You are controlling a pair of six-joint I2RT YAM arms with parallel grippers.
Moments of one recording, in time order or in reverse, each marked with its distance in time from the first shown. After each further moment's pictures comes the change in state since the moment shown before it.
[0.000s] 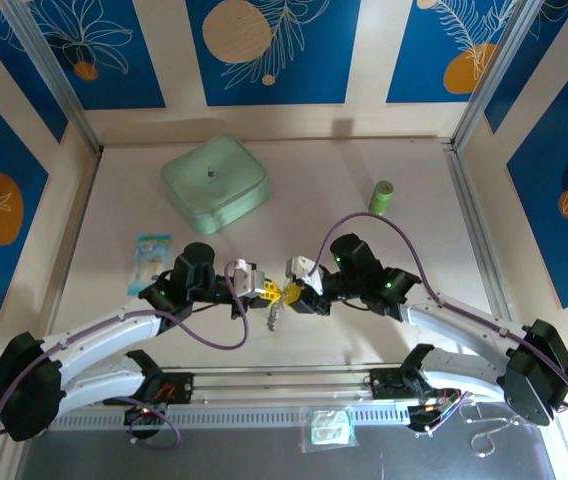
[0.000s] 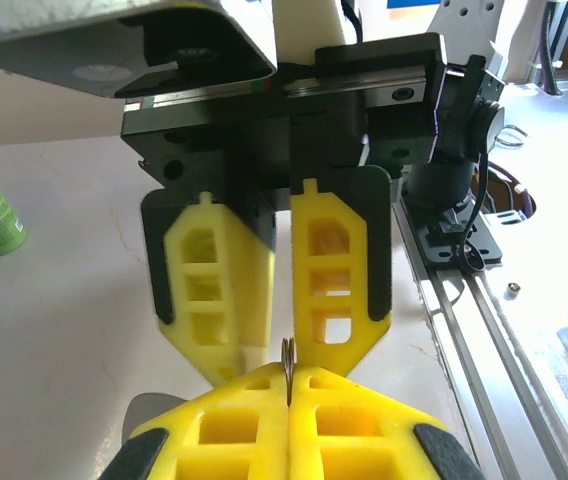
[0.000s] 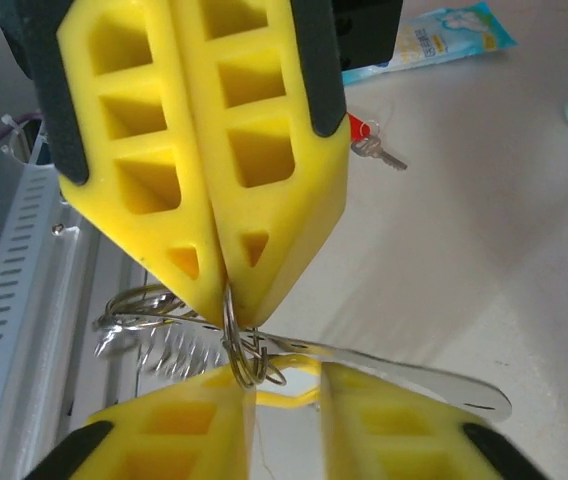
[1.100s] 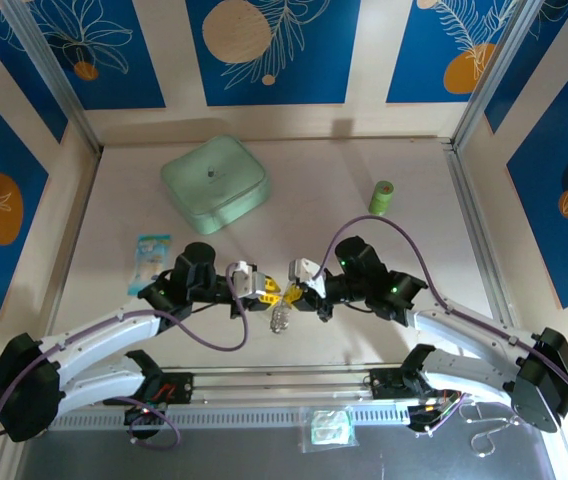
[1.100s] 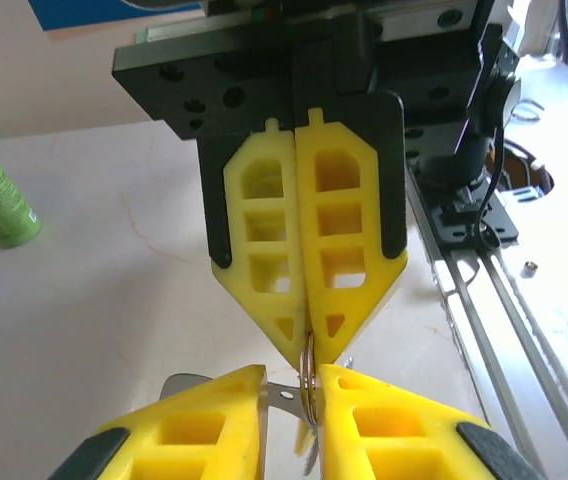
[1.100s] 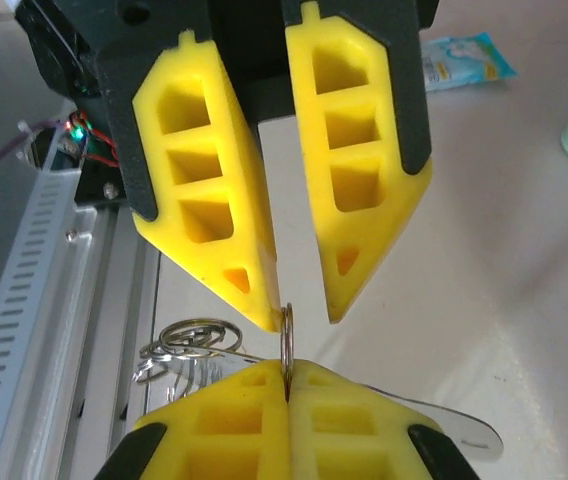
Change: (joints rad) left arm 0.000 -0.005 0.022 -0.090 -0.039 0.080; right arm 0.026 -0.043 0.010 -0.028 0.011 -0.014
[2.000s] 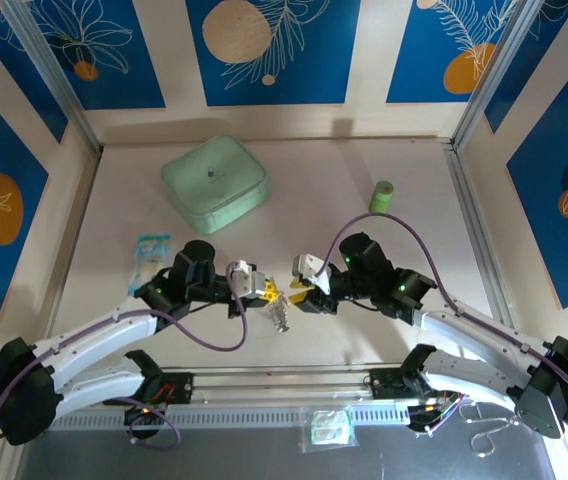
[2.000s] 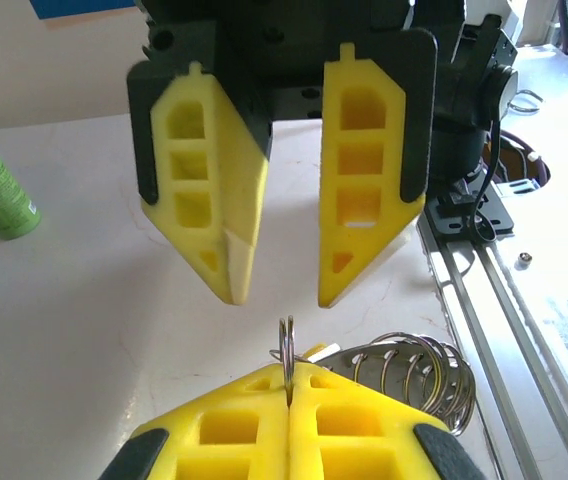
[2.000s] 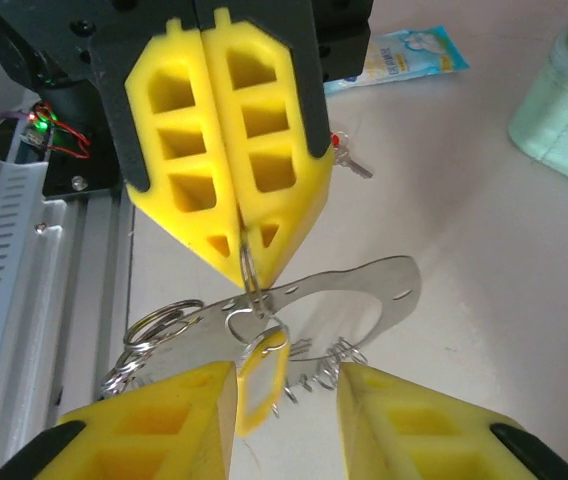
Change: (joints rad) left arm 0.000 -0.024 0.014 -0.047 0.001 -0.004; right arm -0.017 -0.052 0.021 -0.073 0.050 -0.001
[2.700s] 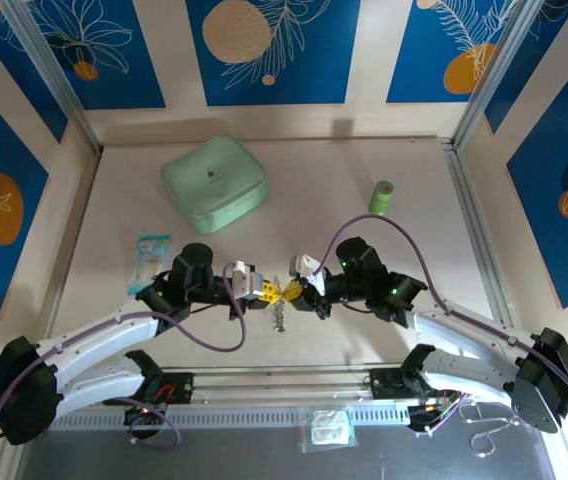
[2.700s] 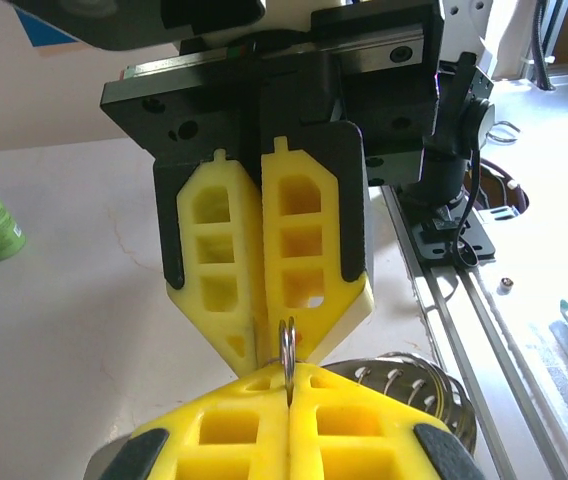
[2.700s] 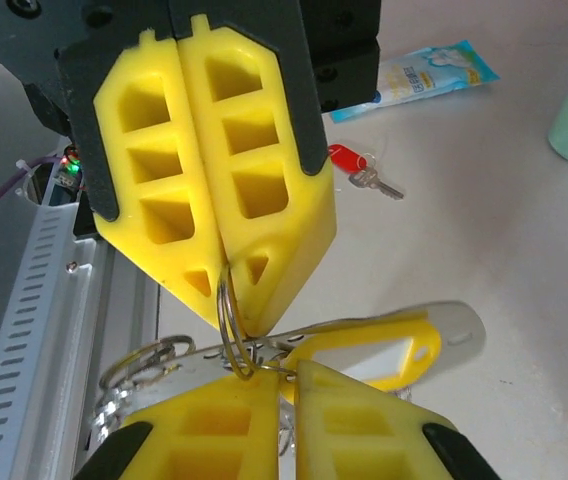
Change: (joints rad) left arm 0.000 0.002 -0.034 0.097 0.045 -0.058; right arm 0.010 0.045 -0.064 0.170 -0.059 0.108
